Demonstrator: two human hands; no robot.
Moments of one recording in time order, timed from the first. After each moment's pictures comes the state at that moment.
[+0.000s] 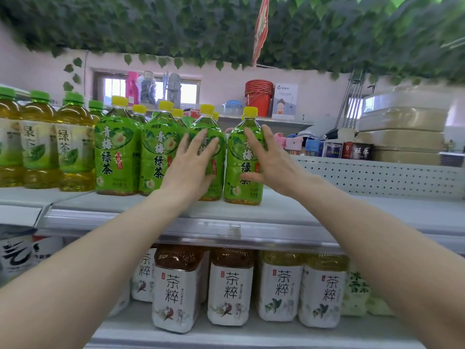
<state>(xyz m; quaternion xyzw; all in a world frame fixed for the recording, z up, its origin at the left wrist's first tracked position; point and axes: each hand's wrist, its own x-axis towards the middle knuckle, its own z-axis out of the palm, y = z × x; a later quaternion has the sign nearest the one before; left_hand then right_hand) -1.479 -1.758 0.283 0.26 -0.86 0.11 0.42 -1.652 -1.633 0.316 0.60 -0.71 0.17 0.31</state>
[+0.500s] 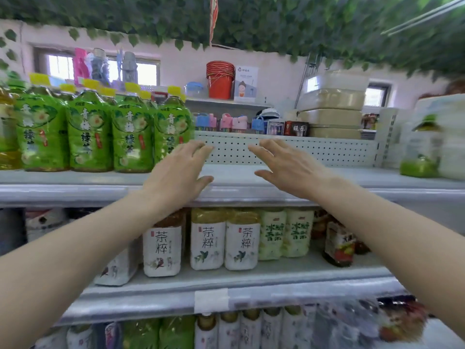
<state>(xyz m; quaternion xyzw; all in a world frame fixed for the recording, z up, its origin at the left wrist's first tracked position) -1.512 -1.590 0.256 0.16 -0.90 0.12 0.38 -1.704 -1.425 0.284 0.57 -0.72 -0.01 0.40</state>
